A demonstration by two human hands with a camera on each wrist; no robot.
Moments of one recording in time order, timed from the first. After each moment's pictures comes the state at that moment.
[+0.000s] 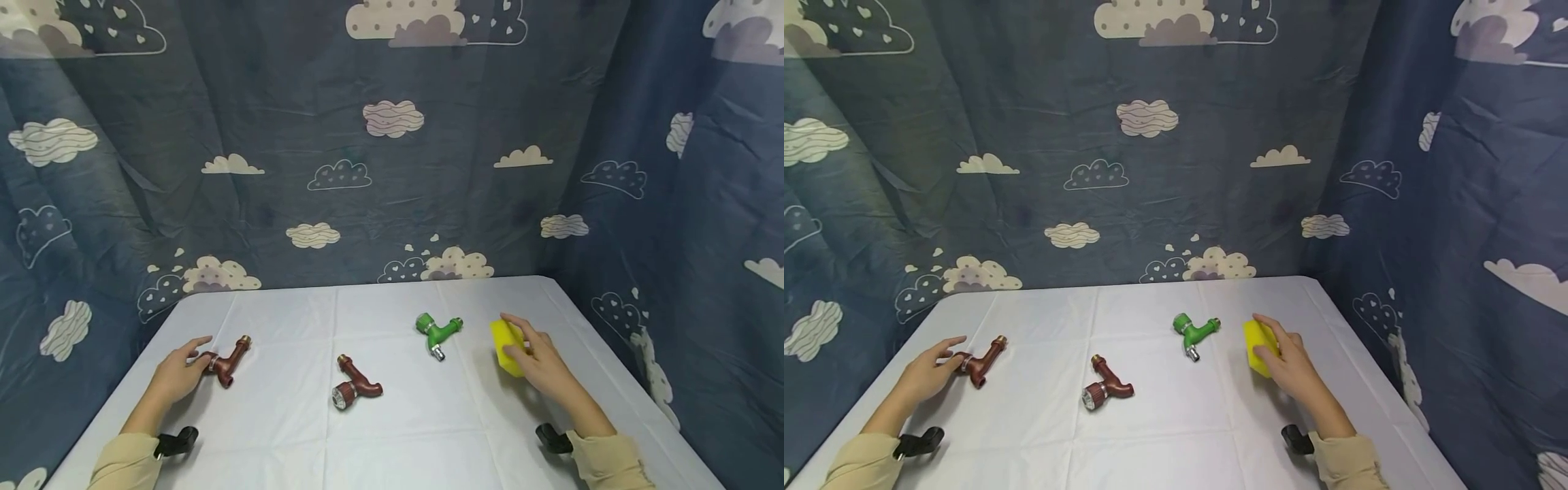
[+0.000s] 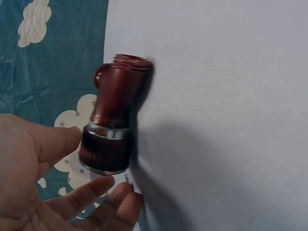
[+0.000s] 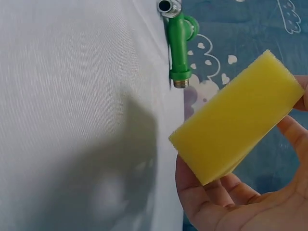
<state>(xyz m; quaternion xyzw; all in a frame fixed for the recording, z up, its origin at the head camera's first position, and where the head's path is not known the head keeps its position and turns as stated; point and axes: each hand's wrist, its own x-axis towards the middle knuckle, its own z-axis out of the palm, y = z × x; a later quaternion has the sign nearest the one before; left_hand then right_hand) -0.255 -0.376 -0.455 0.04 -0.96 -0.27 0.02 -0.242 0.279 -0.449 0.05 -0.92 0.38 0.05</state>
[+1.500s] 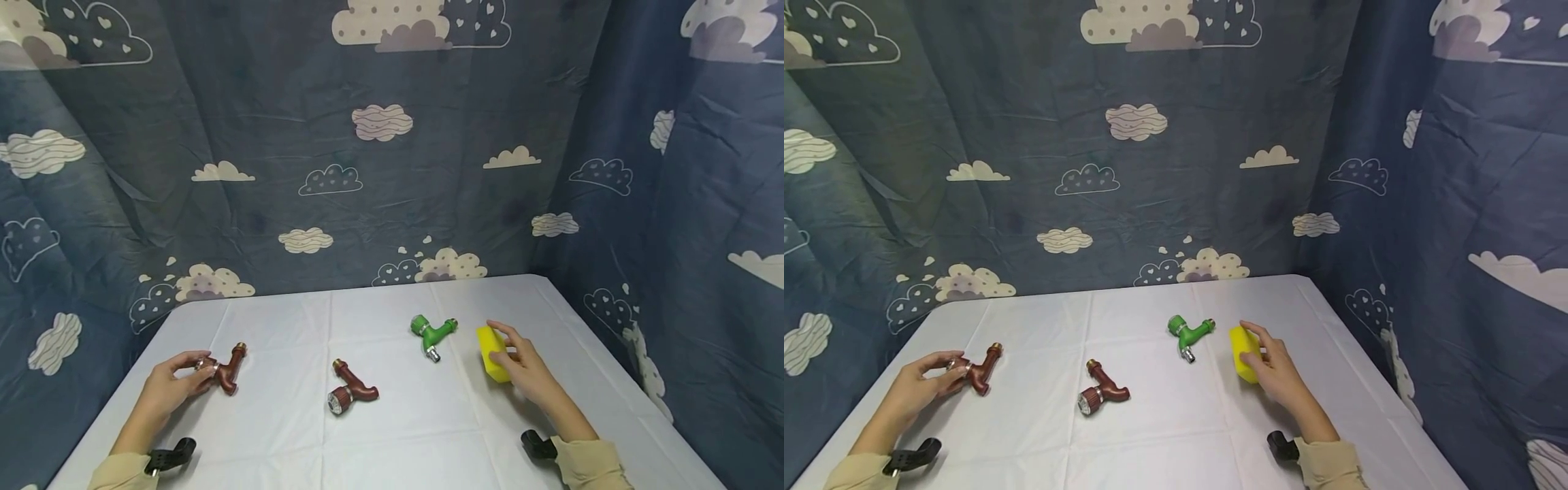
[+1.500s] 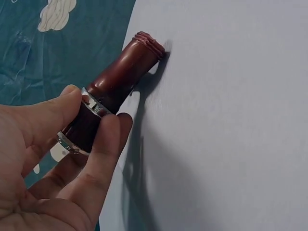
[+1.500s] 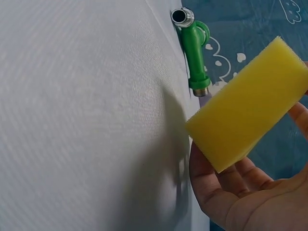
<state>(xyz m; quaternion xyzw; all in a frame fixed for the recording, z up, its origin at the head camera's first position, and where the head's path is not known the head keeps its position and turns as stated) -0.246 -0.371 -0.463 0.08 -0.87 -0.48 0.02 -0.240 0.265 -0.467 0.04 -0.89 0.46 0.02</state>
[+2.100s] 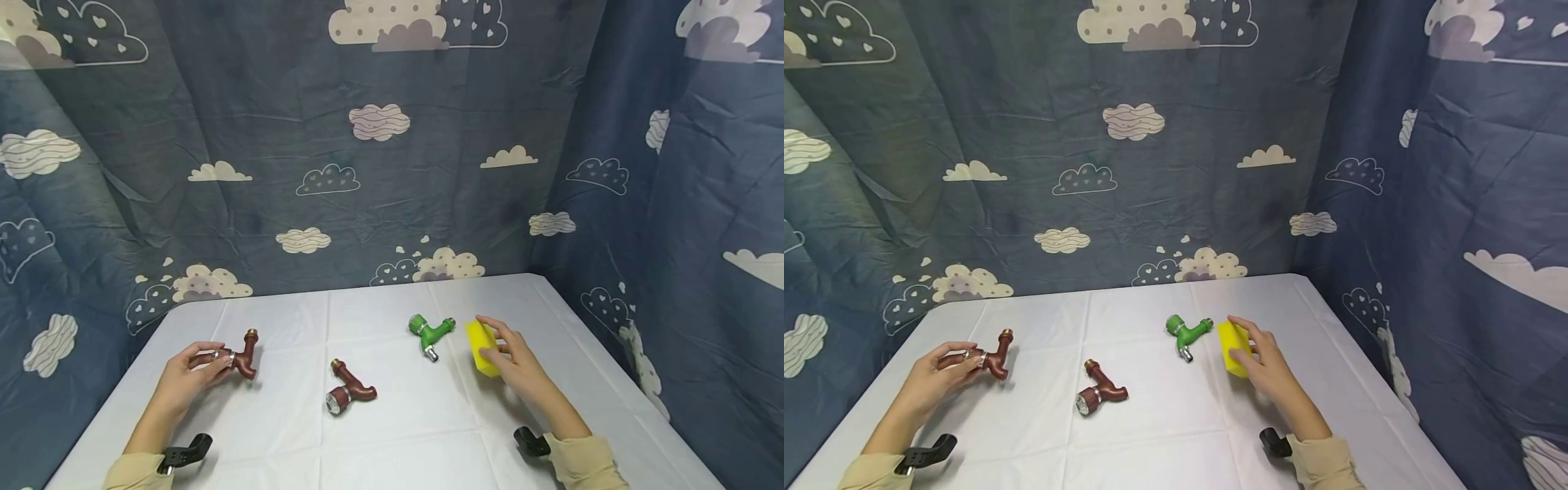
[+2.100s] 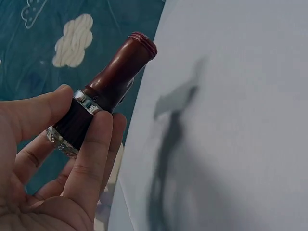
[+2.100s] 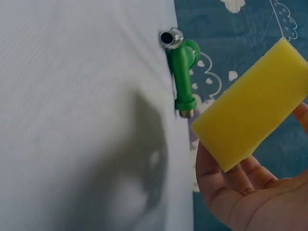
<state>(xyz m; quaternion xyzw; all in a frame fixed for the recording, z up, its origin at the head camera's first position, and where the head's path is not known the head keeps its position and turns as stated) -0.249 -0.337 -0.455 0.02 -0.79 -0.62 0.04 -0.235 0.255 -0.457 0.07 -0.89 0.44 0.06</state>
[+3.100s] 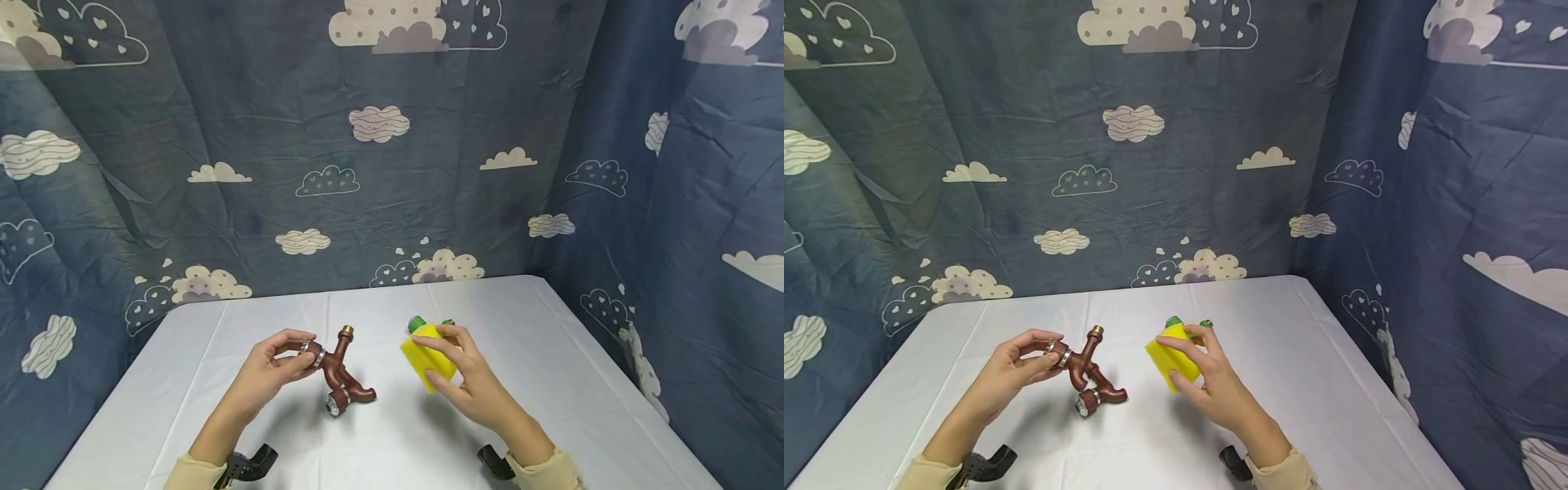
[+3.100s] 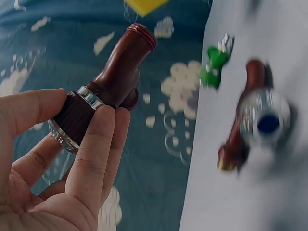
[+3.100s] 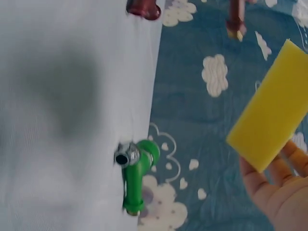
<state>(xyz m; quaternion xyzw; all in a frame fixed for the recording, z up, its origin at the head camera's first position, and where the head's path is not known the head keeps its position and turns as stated) -0.226 -0.196 -0.408 -0.15 -0.74 -0.65 -0.05 -0.200 0.172 -0.430 0.27 -0.86 0.39 0.19</state>
